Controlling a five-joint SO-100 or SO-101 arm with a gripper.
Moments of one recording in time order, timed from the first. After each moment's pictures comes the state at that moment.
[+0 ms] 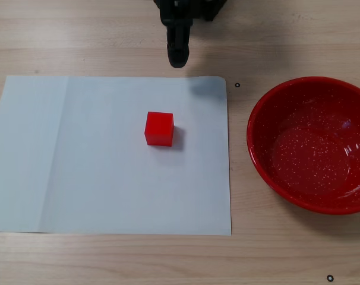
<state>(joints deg) -3.1 163.1 142.1 79.1 3.1</state>
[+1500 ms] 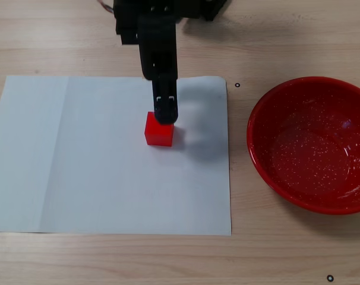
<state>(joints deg) -5.3 112.1 107.8 71.5 3.4</state>
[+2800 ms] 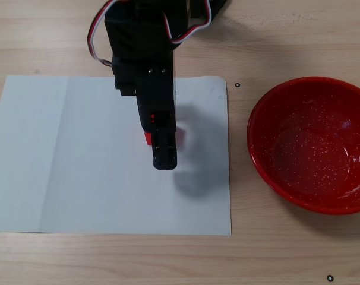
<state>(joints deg) -3.6 88.2 88.6 69.9 1.0</state>
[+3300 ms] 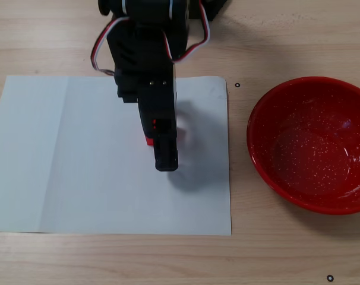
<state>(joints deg) -3.6 83.8 88.6 69.4 1.2</state>
